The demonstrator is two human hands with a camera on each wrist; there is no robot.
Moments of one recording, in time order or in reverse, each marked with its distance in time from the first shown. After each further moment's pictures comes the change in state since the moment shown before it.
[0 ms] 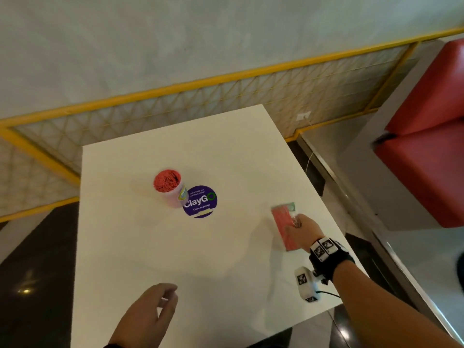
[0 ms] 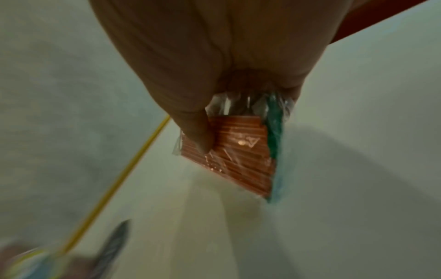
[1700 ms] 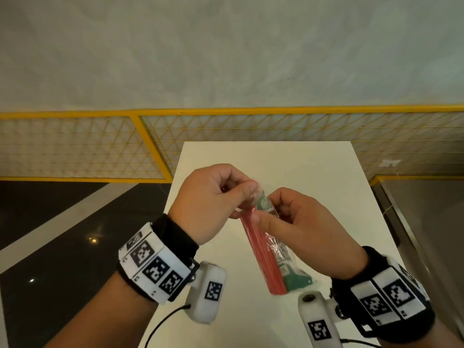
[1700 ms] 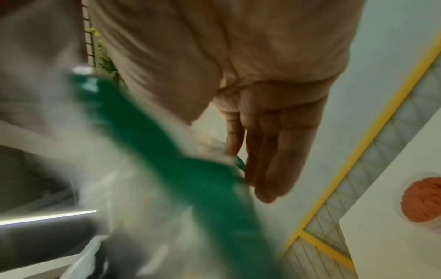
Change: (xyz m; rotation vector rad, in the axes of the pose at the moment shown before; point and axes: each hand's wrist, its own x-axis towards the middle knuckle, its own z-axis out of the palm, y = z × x) left_hand 0.007 0.155 -0.185 -0.601 0.307 0.255; right_hand -0.209 -0.253 -0.039 0.322 -0.438 -0.877
